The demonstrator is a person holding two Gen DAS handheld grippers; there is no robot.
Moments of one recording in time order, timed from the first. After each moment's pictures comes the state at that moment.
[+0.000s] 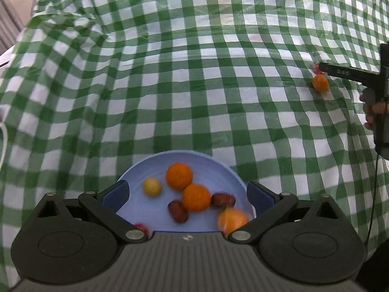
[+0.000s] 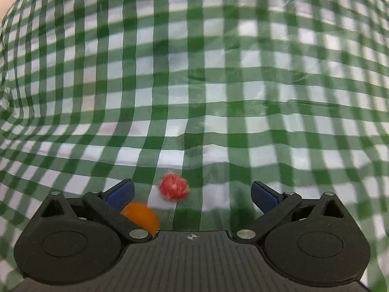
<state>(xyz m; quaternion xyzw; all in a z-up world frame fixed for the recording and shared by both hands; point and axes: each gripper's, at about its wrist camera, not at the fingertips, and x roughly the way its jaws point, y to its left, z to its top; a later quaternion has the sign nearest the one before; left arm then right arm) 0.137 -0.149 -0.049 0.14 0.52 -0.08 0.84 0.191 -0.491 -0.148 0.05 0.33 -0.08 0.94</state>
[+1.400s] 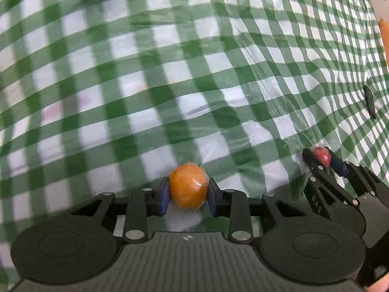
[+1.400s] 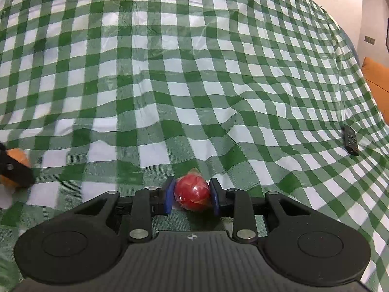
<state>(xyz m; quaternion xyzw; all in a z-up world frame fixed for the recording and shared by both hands) 0.247 -0.428 -0.125 0.14 0.48 -0.30 0.81 0.099 -0.565 -0.196 0.04 0.29 -0.31 0.90</state>
